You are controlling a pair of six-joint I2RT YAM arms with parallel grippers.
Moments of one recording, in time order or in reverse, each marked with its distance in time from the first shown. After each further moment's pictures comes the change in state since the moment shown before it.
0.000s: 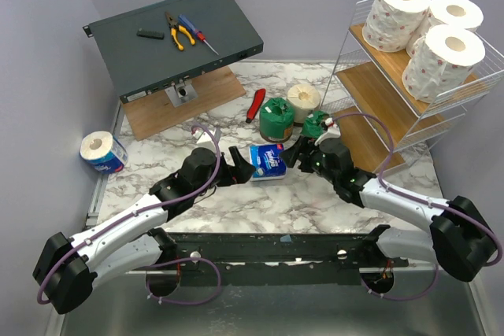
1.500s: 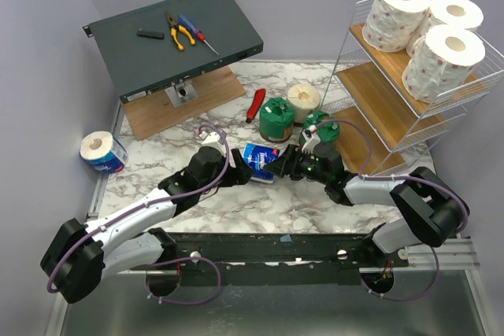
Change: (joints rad) left arm 0.025 0.117 -0.017 0.050 0.024 0.044; right arm -0.044 0.277 -0.091 0.419 -0.392 0.116
